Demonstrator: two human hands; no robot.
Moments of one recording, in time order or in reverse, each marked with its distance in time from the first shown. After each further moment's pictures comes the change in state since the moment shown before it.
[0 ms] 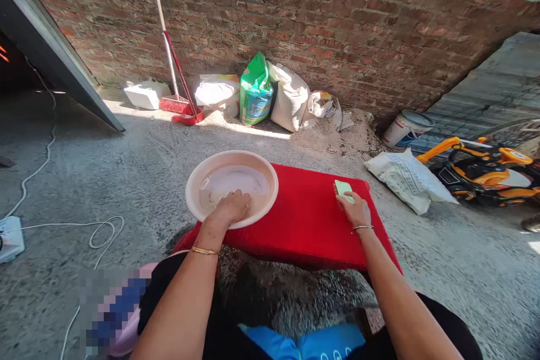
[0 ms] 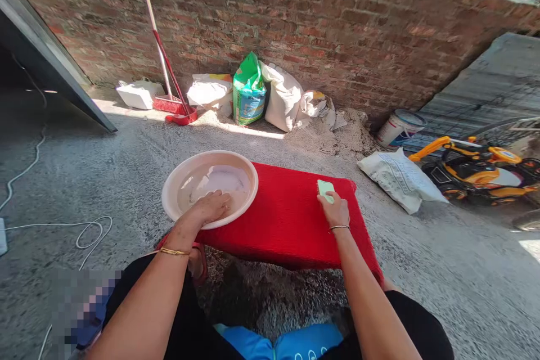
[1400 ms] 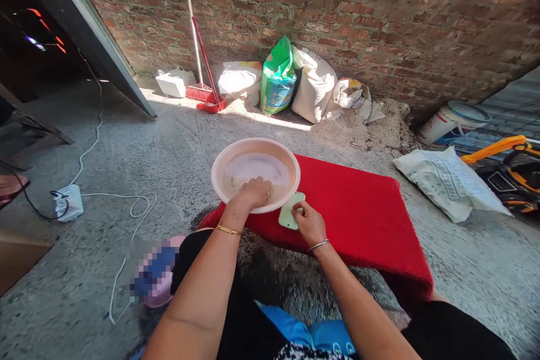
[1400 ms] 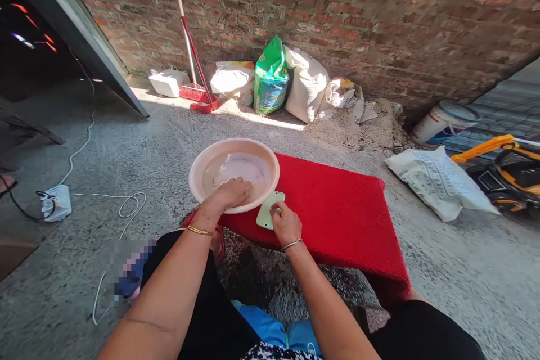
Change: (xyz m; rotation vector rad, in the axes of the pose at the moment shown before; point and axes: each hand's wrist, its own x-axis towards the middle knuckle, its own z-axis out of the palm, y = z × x) left_hand 0.000 0.004 0.001 -0.018 0.016 -0.020; right_hand -0.145 -0.101 0.085 0.304 -0.346 -0.321
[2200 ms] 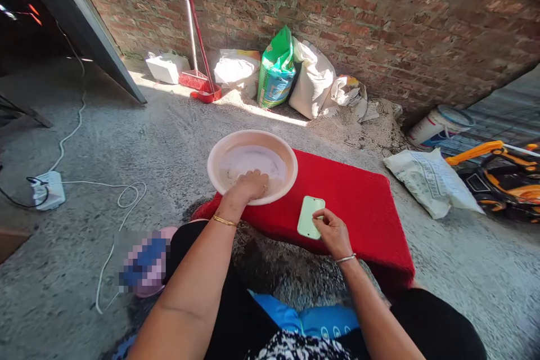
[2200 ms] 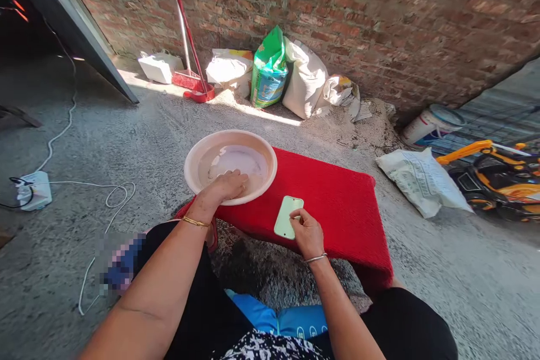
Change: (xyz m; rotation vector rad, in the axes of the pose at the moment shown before) left_hand -0.005 0.004 -0.006 0.010 -0.011 0.018; right_hand -0.029 0.048 -0.047 0.171 0.043 0.010
